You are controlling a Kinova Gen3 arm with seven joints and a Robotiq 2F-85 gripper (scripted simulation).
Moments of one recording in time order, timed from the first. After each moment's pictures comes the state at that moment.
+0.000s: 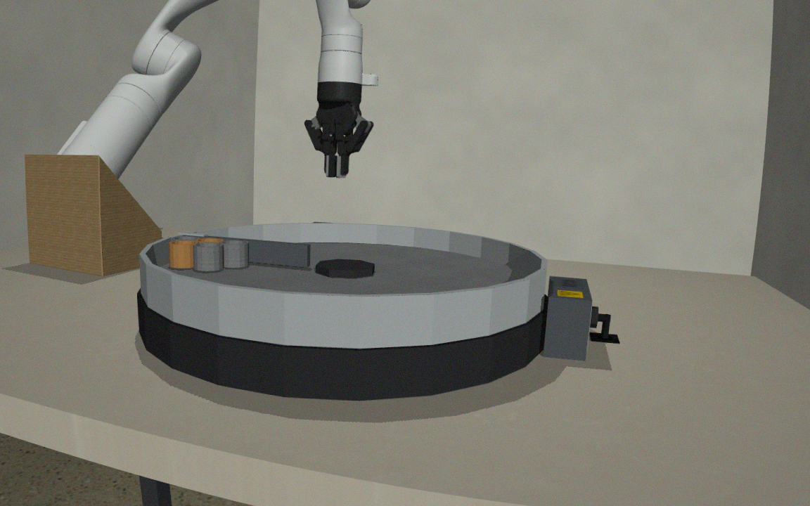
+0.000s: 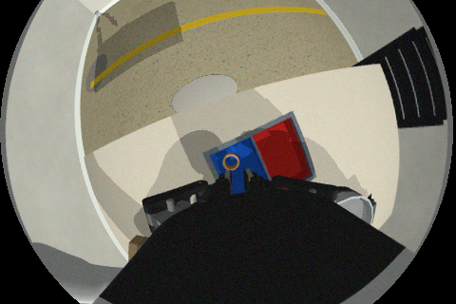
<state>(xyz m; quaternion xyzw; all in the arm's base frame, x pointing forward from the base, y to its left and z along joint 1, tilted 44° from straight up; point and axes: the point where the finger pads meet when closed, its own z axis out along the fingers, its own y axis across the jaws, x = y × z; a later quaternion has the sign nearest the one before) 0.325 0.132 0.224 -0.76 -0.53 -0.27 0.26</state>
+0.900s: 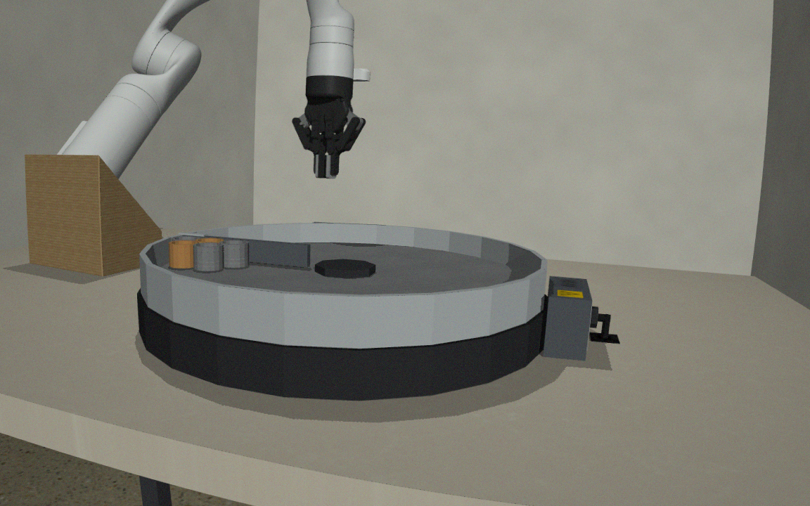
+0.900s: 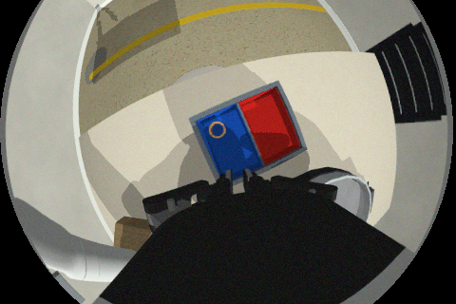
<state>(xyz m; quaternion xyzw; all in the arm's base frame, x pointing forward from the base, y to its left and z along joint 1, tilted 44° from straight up) 0.328 0.083 0.181 -0.76 -0.53 -0.27 0.25</state>
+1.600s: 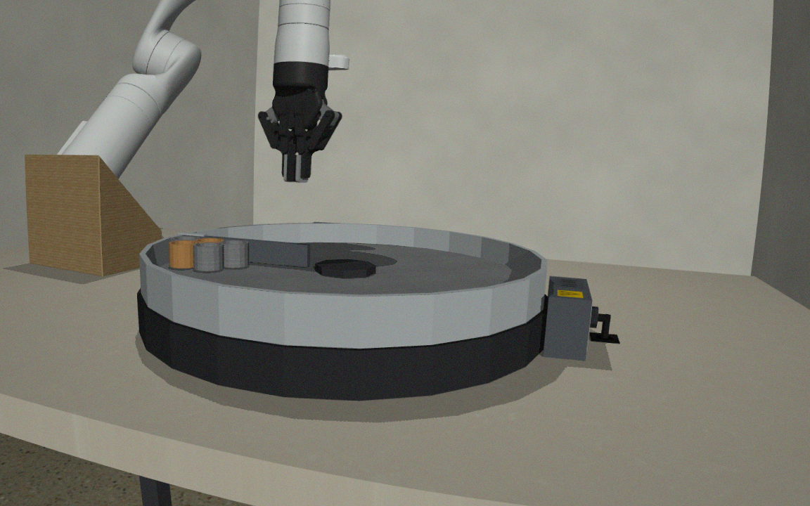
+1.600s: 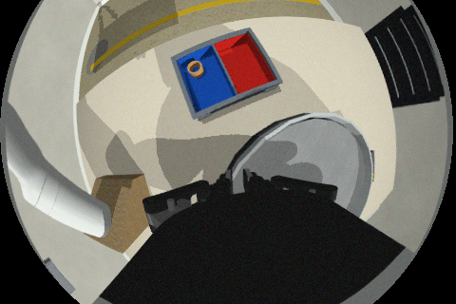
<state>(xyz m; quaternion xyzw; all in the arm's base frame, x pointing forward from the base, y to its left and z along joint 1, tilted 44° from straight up) 0.333 -0.021 0.085 -0.76 -0.54 -0.27 0.24</state>
